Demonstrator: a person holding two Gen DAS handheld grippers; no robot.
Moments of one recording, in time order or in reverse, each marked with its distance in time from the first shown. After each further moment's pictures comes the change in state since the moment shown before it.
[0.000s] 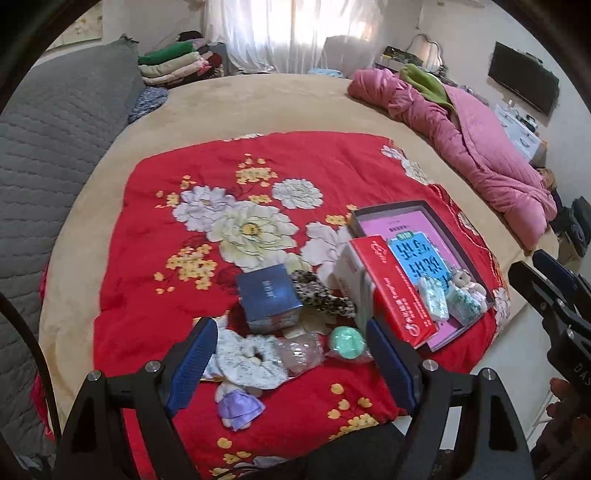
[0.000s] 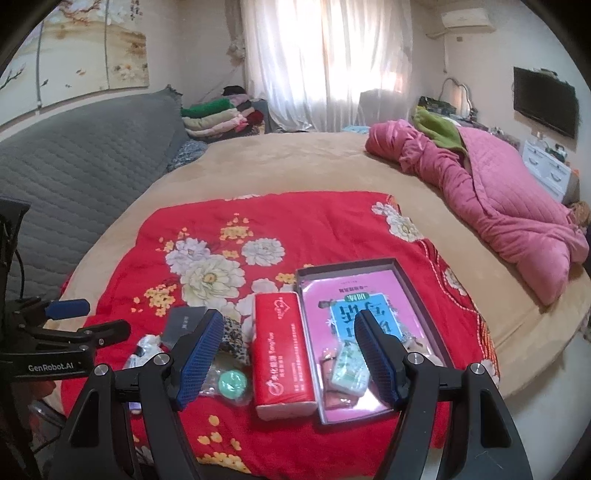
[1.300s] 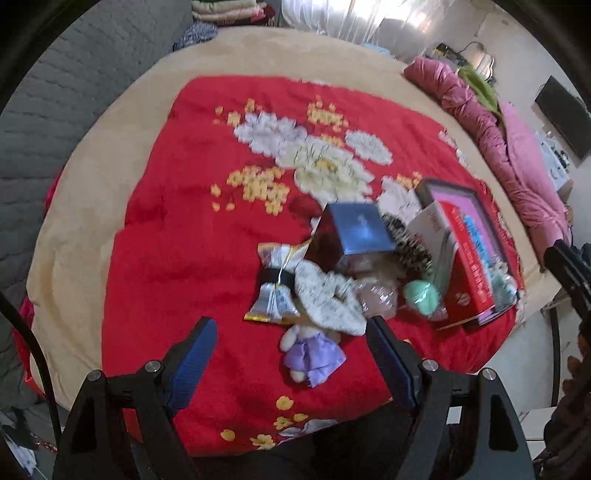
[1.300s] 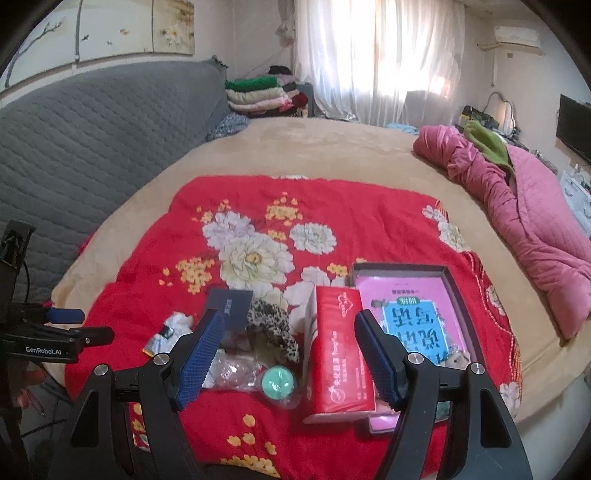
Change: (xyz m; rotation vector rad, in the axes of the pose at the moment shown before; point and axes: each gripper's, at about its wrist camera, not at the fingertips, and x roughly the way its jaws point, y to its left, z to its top) left arm 0.043 0.116 -0.061 -0.194 0.173 -0.025; right arm 0.048 0.064 -0.008 -0.147 0.088 0.087
